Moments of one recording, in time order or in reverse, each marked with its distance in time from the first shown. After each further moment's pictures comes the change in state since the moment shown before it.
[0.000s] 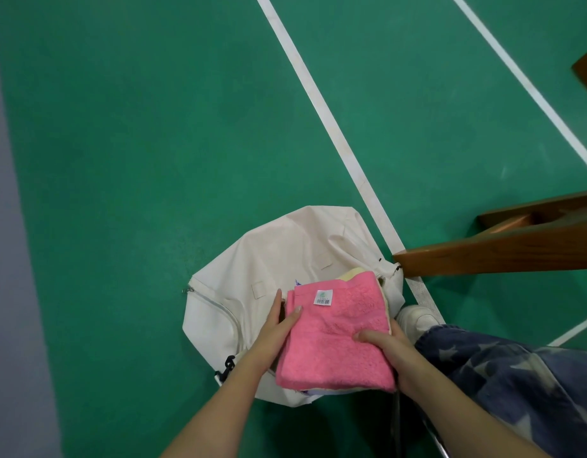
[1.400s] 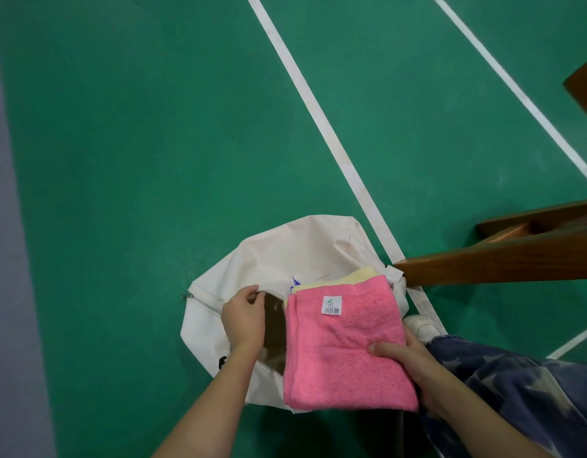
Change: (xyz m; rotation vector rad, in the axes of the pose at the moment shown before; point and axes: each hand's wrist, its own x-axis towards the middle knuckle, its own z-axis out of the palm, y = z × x) left_hand 0.014 0.038 -0.025 0.306 0.811 0.161; right_hand -0.019 -0.014 -0.013 0.014 -0.121 -0.098
